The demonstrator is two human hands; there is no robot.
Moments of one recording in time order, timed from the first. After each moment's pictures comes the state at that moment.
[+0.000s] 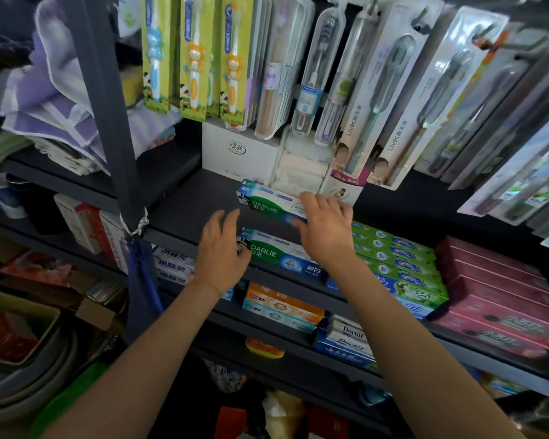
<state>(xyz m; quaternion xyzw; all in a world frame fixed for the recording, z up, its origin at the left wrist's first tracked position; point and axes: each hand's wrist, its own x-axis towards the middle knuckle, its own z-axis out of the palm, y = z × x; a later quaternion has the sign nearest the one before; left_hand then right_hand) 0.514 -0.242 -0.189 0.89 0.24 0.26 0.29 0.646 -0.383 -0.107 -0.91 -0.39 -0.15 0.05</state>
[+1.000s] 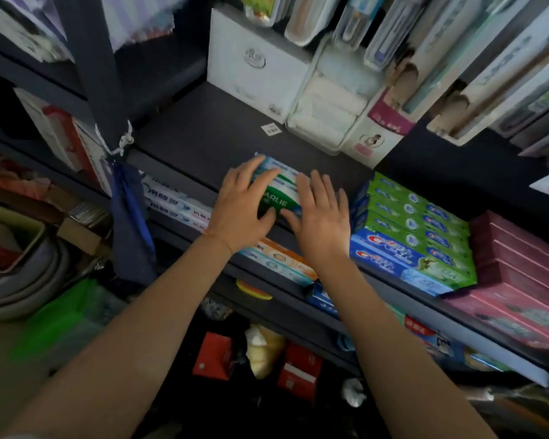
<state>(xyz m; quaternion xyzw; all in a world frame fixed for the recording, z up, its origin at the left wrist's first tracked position) 0.549 -0.249 -0.246 0.91 0.16 0.27 0.27 0.639 -0.387 -0.207 -0.89 -0.43 -0.14 0.00</state>
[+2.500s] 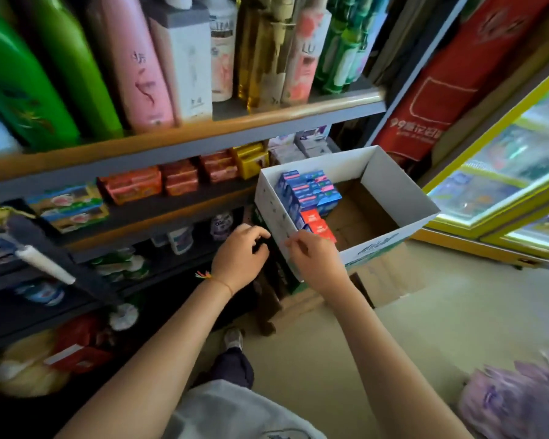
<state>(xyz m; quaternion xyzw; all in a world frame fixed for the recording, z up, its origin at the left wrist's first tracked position) 0.669 -1.199 -0.287 0.90 -0.15 -0.08 0.40 0.627 -1.366 -0.244 -0.95 0.06 0.02 0.32</state>
